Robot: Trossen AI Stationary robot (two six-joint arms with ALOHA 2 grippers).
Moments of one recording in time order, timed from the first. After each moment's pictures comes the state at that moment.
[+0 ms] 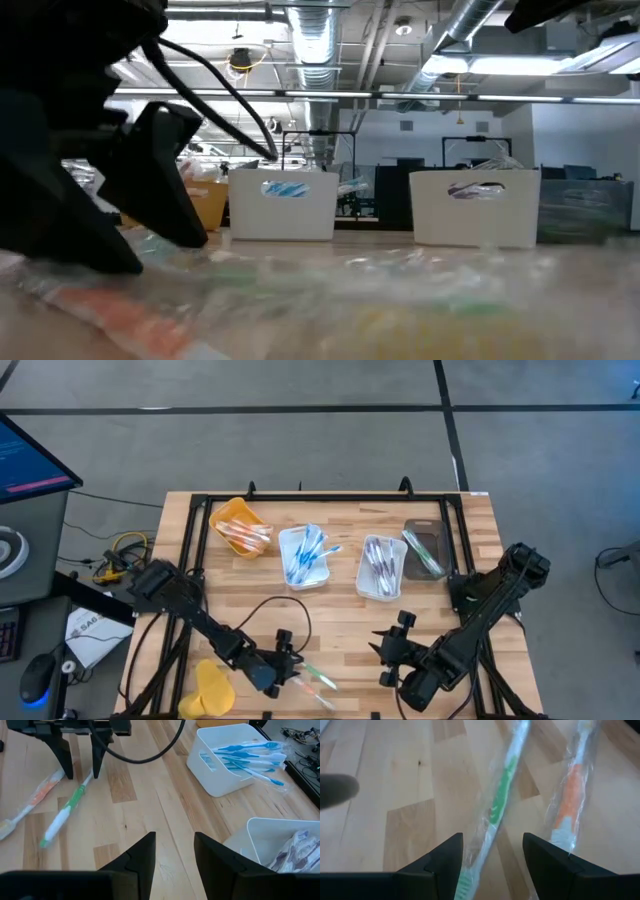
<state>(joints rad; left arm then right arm) -0.71 1.91 0.84 0.27 -0.50 -0.21 0.84 1.69 1.27 -0.85 0.90 0.91</state>
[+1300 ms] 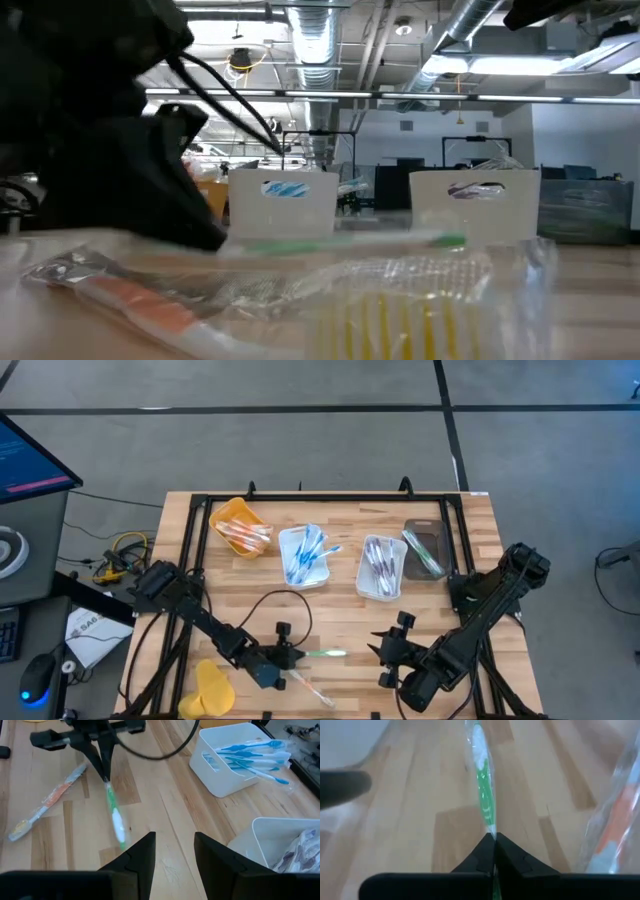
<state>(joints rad) -0.68 1.92 0.84 0.28 -0.65 -0.22 0.84 1.69 1.27 -0.83 0.89 0.91</state>
